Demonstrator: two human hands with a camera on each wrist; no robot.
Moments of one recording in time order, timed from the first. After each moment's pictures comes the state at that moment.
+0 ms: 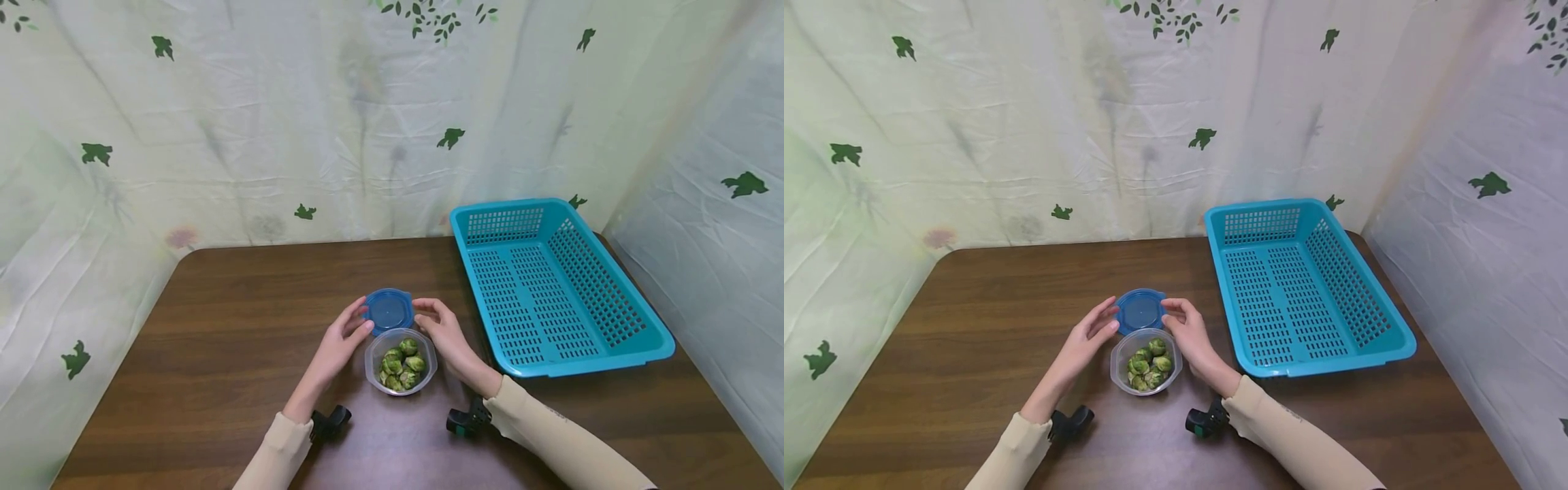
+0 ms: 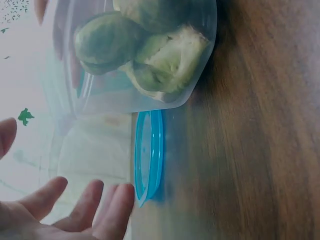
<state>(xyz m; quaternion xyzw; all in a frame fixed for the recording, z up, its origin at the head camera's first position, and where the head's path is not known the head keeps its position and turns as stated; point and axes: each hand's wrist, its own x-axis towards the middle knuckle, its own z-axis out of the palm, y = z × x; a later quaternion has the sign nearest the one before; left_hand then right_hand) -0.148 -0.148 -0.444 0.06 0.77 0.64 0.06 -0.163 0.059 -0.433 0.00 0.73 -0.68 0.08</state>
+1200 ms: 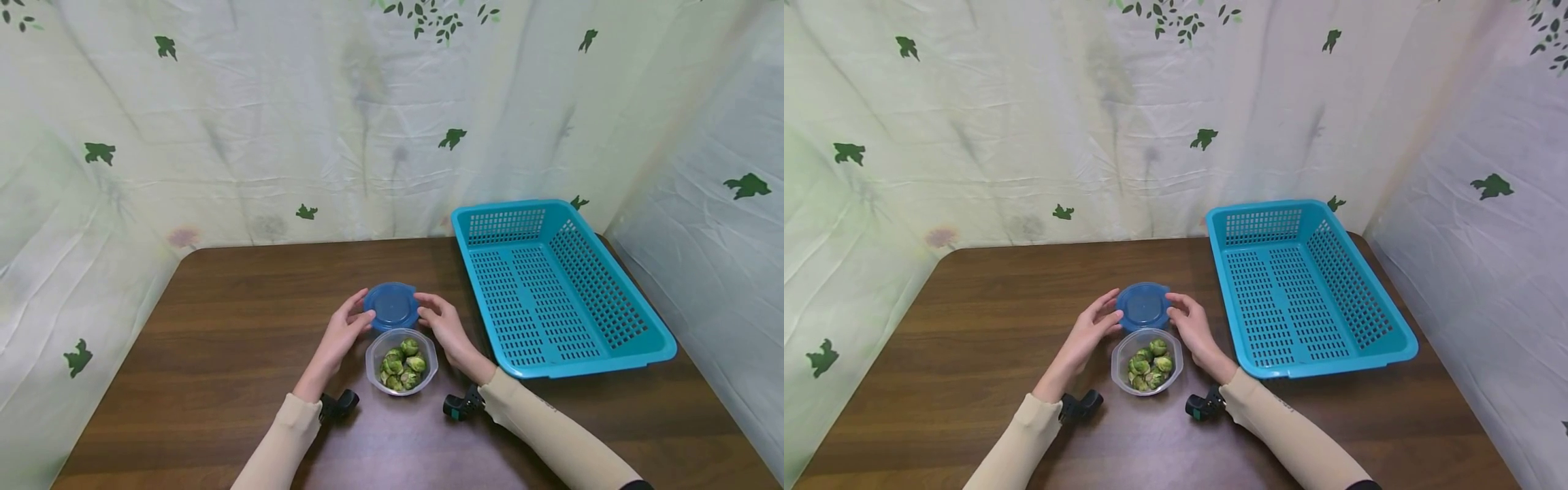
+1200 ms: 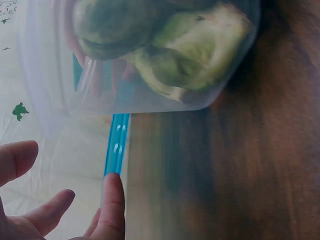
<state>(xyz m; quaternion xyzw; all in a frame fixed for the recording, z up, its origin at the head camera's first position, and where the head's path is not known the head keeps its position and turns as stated) -0.170 -0.142 -0.446 0.02 0.74 0.67 0.06 -0.186 0.061 -0.454 0.00 0.71 -0.70 0.07</state>
